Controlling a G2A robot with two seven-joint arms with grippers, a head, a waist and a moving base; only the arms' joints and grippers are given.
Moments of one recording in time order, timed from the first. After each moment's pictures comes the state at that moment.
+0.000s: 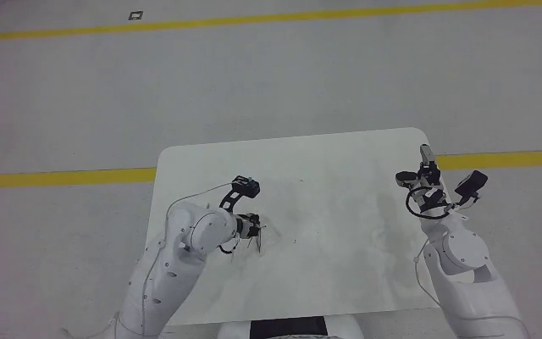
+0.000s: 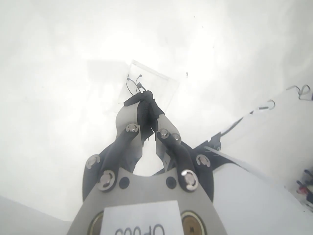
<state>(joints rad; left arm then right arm) 1.36 -1.24 -1.18 -1.87 0.92 -0.01 -1.38 -1.73 -1.15 1.60 -1.80 0.42 0.00 0.00</state>
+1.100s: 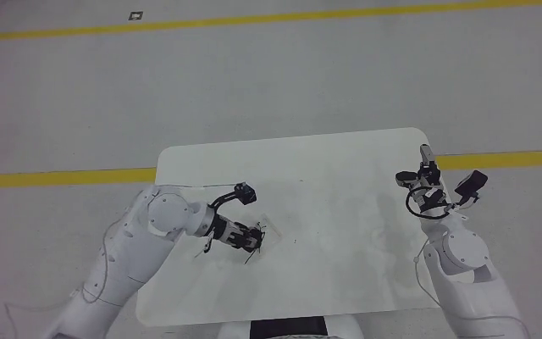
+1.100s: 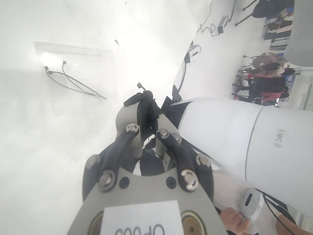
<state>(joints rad) 1.15 -0.99 -1.02 -1.62 0.10 -0.34 -1.39 -1.73 -1.15 1.60 -1.80 0.42 0.00 0.00</state>
